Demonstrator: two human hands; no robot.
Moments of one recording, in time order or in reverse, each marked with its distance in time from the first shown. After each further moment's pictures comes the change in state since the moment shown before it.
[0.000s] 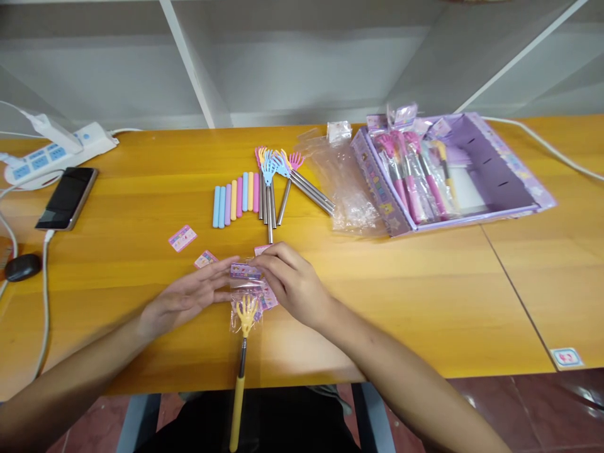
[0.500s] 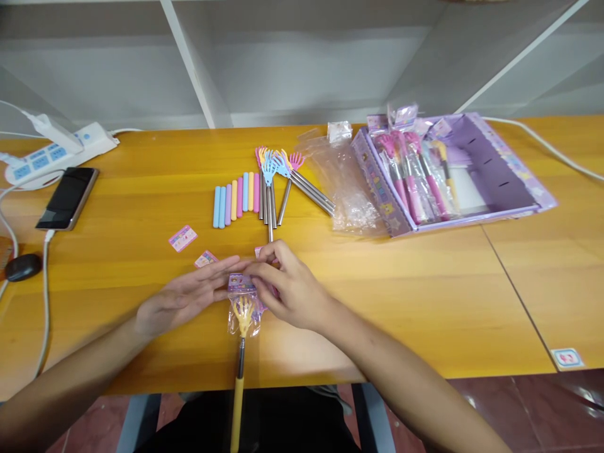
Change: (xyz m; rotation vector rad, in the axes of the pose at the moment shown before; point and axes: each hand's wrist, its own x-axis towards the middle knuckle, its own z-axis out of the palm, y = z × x) left_hand 0.002 0.010 0.004 0.001 -0.004 -0.020; right_hand -0.002 -0.004 -0.001 0.098 -0.170 0.047
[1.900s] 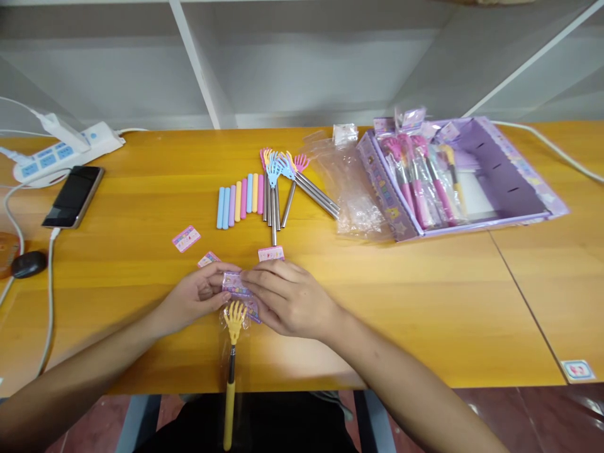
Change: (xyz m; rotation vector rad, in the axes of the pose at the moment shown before) left_hand 0.003 -0.013 0.001 0.303 0.284 -0.145; right_hand -0.003 0.002 0.000 -0.233 -0.038 -0.304
